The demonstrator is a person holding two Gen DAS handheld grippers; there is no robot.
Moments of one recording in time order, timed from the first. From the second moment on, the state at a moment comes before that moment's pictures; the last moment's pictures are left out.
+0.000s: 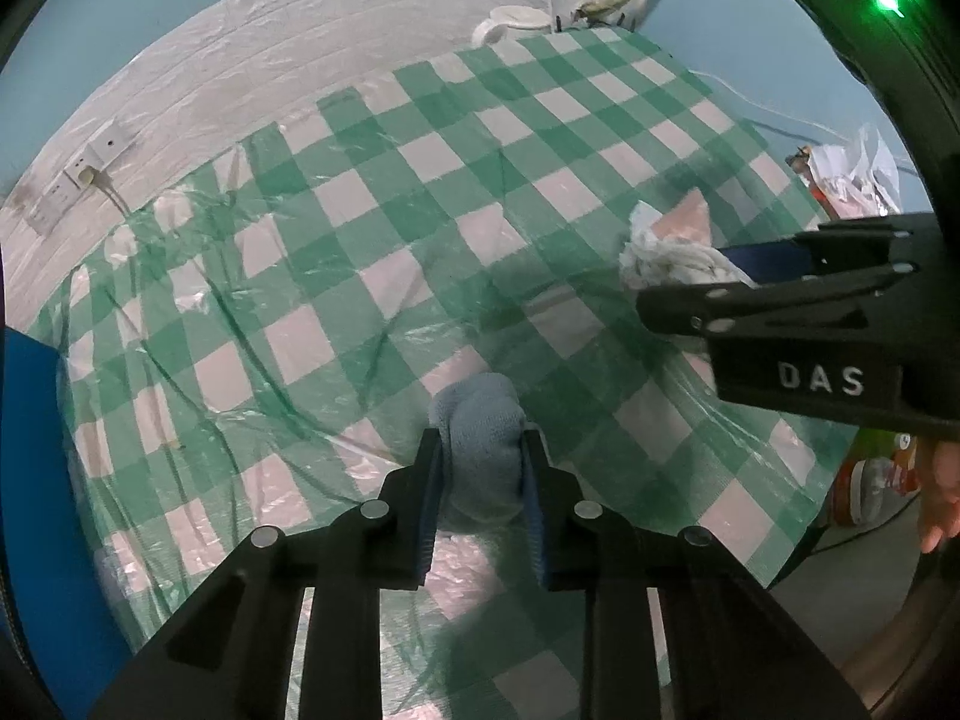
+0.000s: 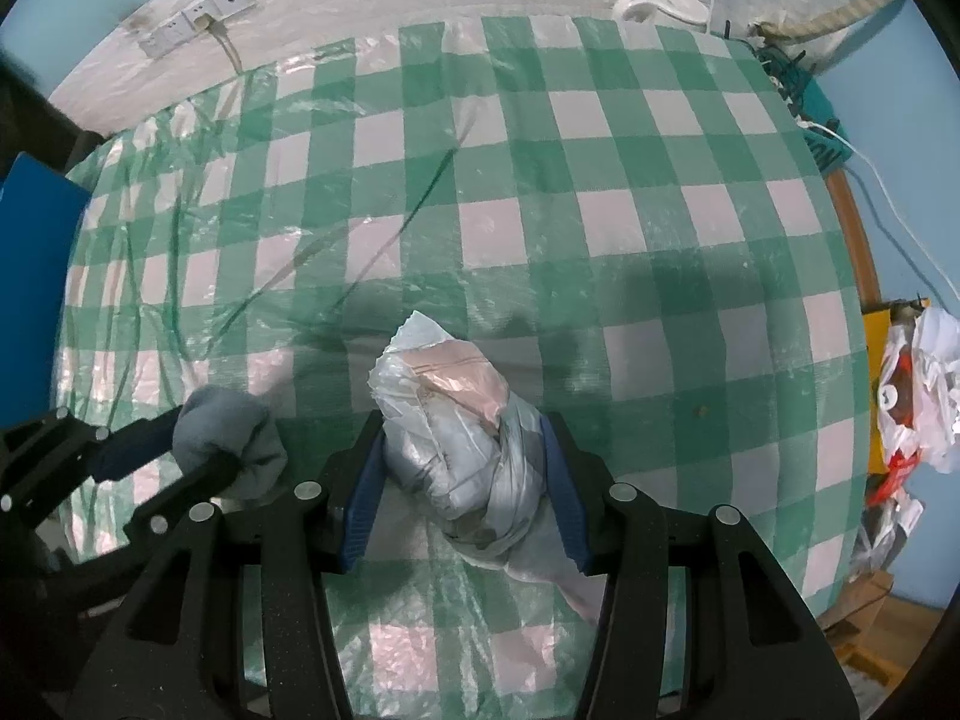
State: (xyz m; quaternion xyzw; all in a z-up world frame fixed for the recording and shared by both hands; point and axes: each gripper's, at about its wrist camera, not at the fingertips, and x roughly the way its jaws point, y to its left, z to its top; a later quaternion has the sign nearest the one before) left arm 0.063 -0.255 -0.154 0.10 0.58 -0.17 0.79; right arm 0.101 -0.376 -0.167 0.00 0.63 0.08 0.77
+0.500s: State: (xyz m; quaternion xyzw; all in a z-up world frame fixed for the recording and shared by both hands) left arm 0.077 -0.213 -0.132 0.06 0.56 -0.13 0.81; right arm 0.092 -0.354 -0.131 0.00 0.60 0.11 0.79
